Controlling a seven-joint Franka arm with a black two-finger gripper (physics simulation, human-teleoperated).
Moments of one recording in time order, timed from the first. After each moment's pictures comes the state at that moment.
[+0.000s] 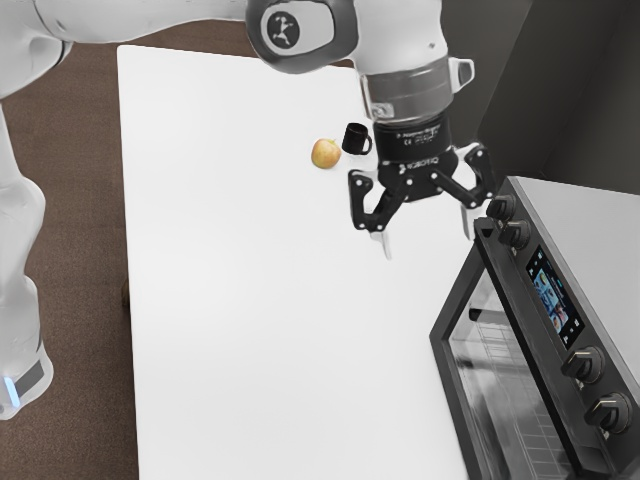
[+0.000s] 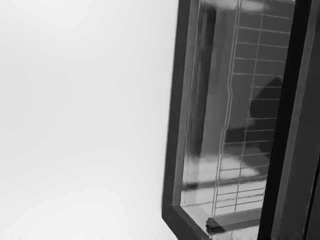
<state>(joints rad) -0.22 -0.11 -0.37 -1.51 -0.10 1.88 -2.00</state>
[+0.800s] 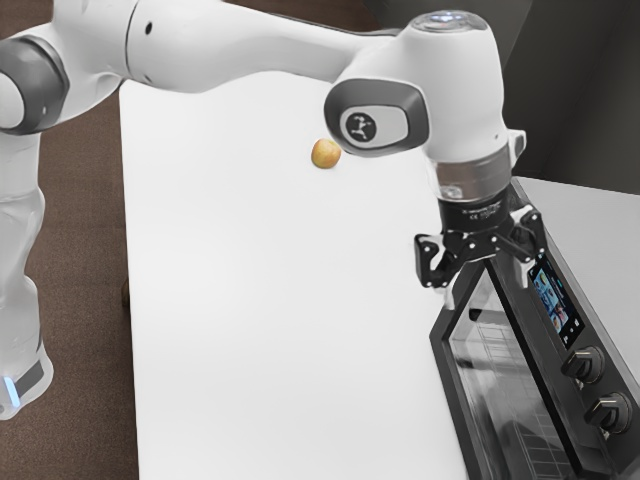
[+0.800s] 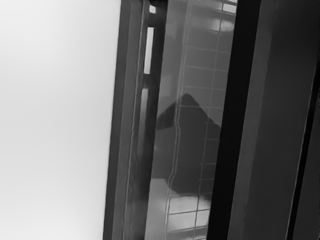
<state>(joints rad) -0.20 0.12 -0.38 -1.44 0.08 2.03 -2.03</state>
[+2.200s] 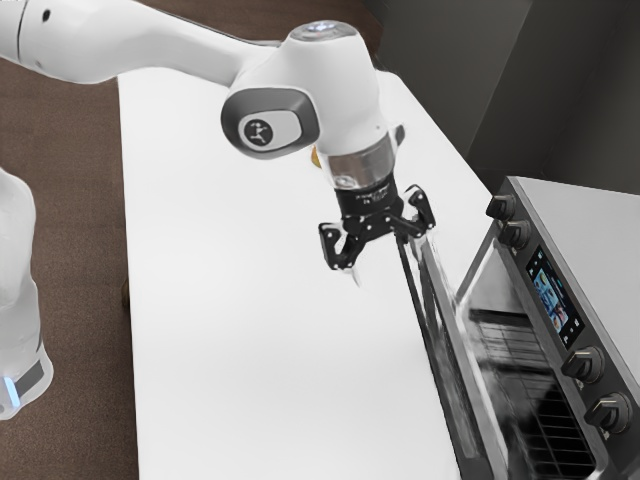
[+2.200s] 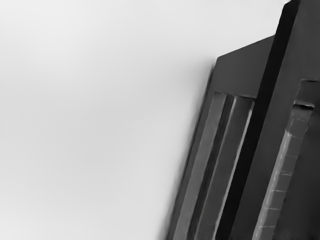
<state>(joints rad) 0.05 -0.39 -0.45 -2.08 -0.17 2.24 -1.96</state>
